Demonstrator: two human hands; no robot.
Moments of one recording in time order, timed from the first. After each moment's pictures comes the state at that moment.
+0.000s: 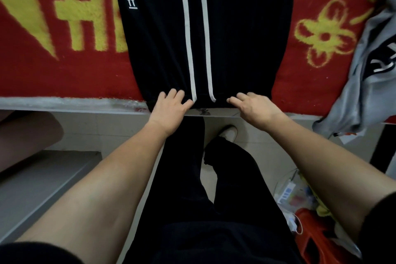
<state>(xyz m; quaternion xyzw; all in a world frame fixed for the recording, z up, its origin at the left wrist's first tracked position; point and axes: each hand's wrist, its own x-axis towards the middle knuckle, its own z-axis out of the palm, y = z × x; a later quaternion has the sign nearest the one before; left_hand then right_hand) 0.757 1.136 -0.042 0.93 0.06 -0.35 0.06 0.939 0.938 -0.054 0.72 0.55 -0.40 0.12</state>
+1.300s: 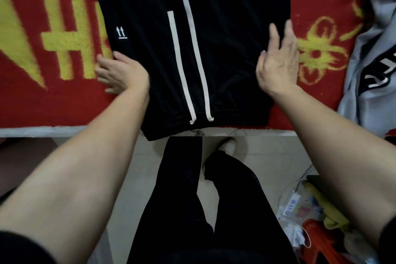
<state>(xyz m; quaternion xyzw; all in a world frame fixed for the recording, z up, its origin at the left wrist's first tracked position) 0.866 1.243 -0.073 0.59 0.79 0.01 0.16 1.048 0.993 -0.067 0.96 0.24 -0.15 -0.06</state>
